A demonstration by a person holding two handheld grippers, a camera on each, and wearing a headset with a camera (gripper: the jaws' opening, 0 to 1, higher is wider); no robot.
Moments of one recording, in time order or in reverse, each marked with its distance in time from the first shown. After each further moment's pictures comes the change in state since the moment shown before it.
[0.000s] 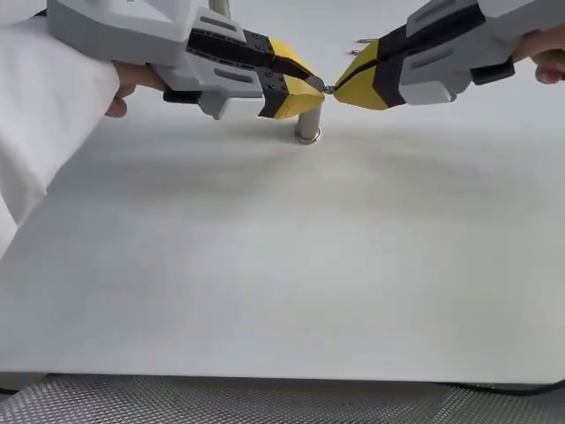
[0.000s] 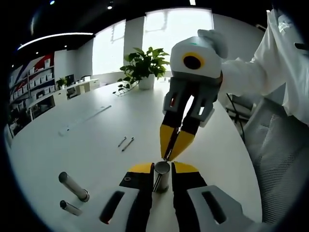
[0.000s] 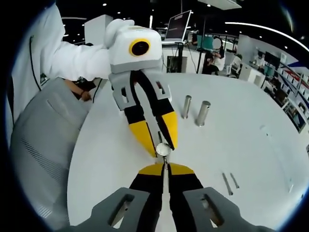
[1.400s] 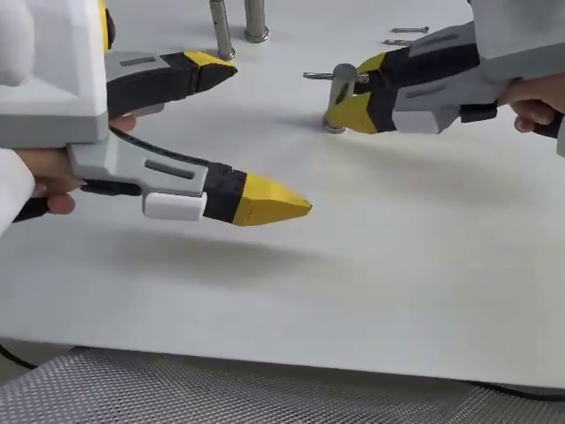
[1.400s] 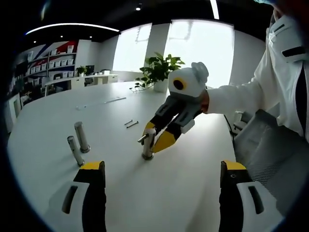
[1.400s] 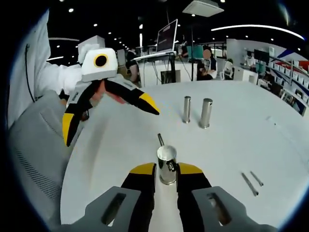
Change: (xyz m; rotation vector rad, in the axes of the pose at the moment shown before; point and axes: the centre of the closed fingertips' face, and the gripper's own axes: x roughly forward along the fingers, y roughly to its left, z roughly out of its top) left arm -0.064 -0.040 -0.030 -0.187 -0.078 0.120; right arm 0.037 0.006 -0.004 0.129 -0.170 -0.007
